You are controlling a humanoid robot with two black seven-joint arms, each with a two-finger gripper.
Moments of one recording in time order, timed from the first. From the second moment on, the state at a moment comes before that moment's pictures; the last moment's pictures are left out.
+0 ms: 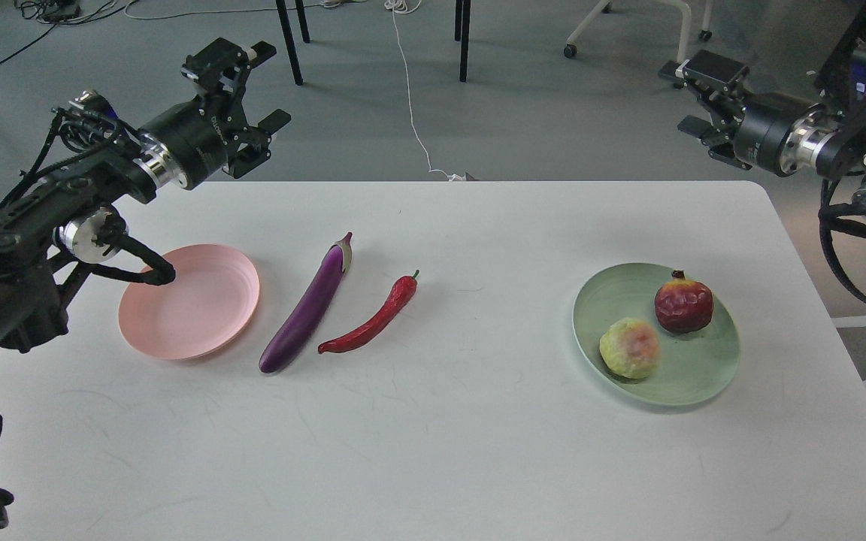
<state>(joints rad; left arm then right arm) -0.91 0.42 -0.64 -0.74 0.58 -0.49 -0.31 1.07 -0.57 0.31 0.67 -0.59 0.38 0.27</state>
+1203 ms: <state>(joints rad) -0.90 0.35 -0.14 -0.83 1.85 -0.13 -0.24 0.79 -0.50 0.69 0.60 0.03 0.39 0.31</state>
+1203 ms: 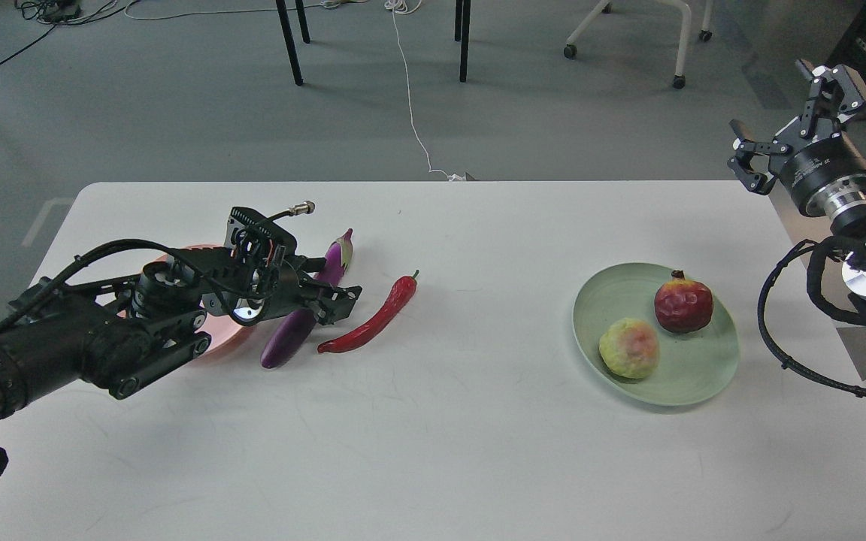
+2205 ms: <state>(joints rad) -0.96 0.32 -0.15 -0.72 1.67 -0.19 -0.25 0.78 -0.50 0.69 0.60 0.03 0.38 0.32</state>
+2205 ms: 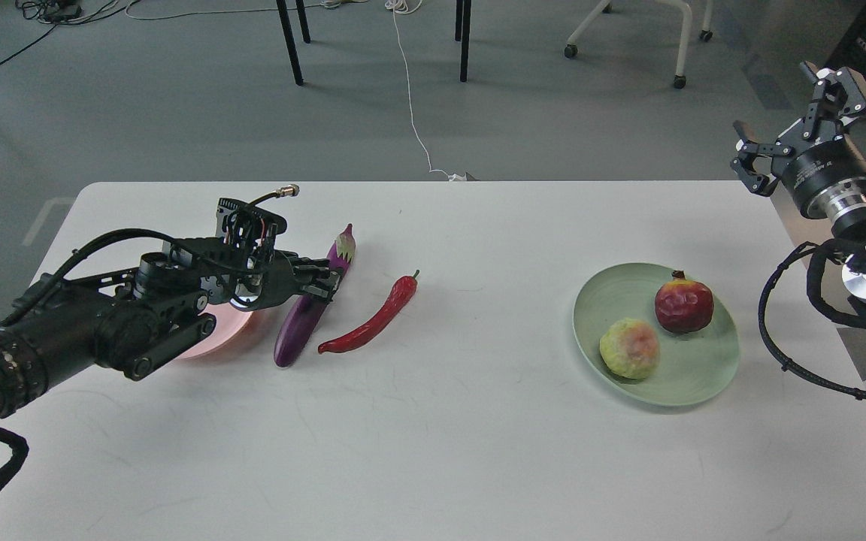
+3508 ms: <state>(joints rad) -0.89 0.72 -0.15 -0.91 1.55 -0.18 -0.30 0.78 -0.50 0.69 0.58 0.03 0.39 0.32</state>
